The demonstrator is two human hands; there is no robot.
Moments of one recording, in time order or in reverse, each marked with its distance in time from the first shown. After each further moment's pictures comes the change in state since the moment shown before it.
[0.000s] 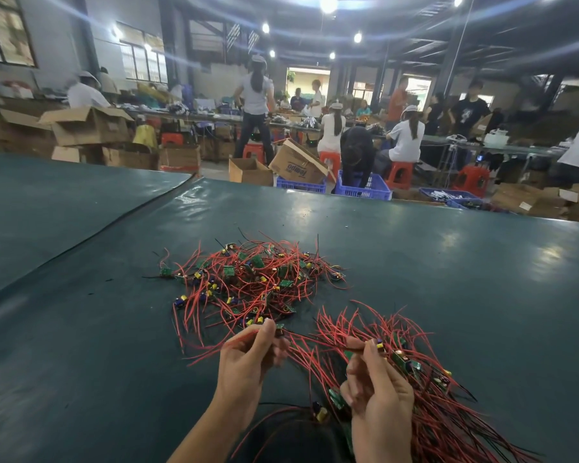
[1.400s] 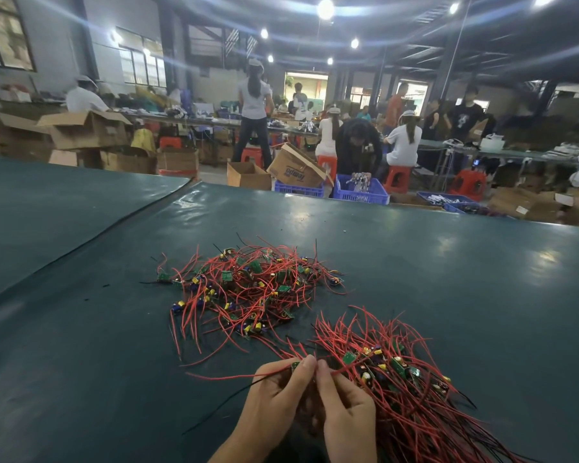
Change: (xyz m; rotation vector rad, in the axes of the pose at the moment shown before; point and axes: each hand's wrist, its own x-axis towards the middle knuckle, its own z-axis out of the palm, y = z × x) left_hand -0.019 -0.019 0.012 0.424 -0.276 0.091; right_hand -0.015 0.022 0.012 -0.375 -0.102 0.048
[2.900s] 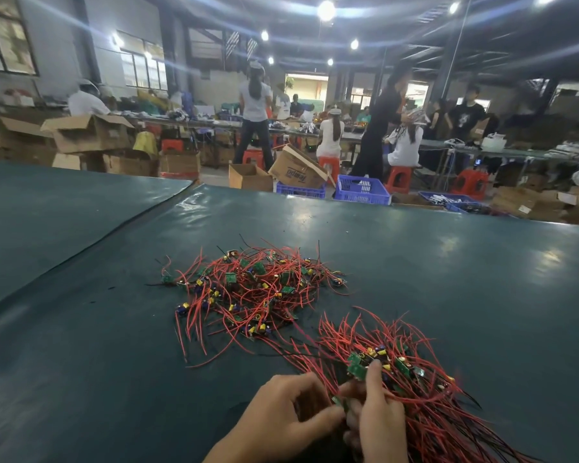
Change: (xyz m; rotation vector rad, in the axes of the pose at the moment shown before) left_hand 0.001 -0.016 -0.013 0.550 -0.300 0.205; right_hand 0.018 0.005 -0.031 -0.123 0.200 0.308
